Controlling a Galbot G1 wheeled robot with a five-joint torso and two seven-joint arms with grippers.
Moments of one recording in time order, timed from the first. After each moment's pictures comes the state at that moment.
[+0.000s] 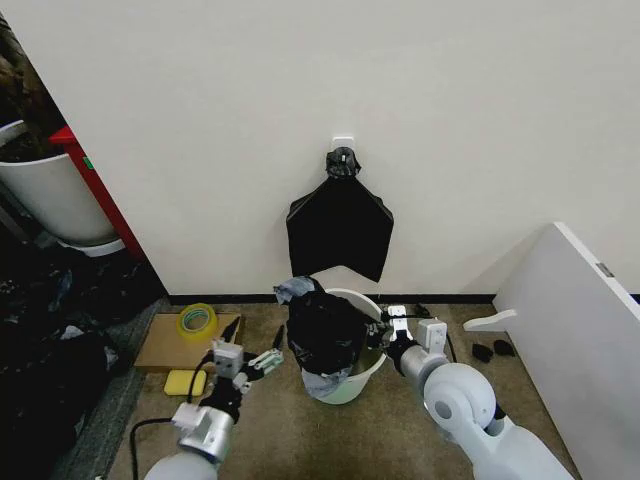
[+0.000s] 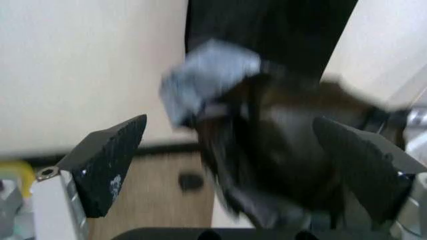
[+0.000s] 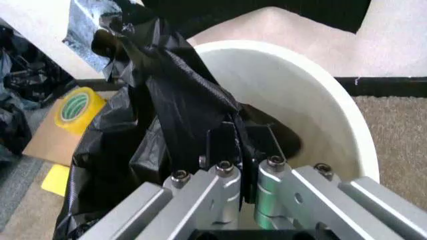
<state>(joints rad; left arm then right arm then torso) 1.50 -1.02 -0.15 -2.12 -0.43 0.02 -0.29 -1.17 1.11 0.13 2.05 0.82 -0.58 0.34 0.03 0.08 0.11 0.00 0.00</state>
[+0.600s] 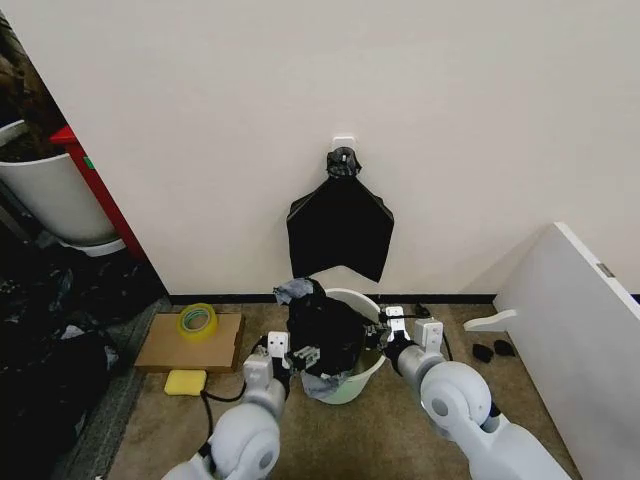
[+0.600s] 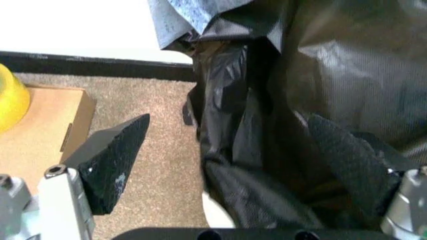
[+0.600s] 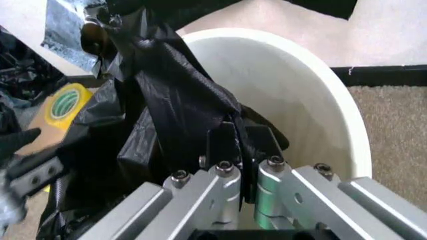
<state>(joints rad) 1.17 -1.20 0.05 -2.00 -0.69 0.45 -0.70 -1.18 1.12 0.14 2.03 0.82 -0.59 0.36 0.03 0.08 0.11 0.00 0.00</state>
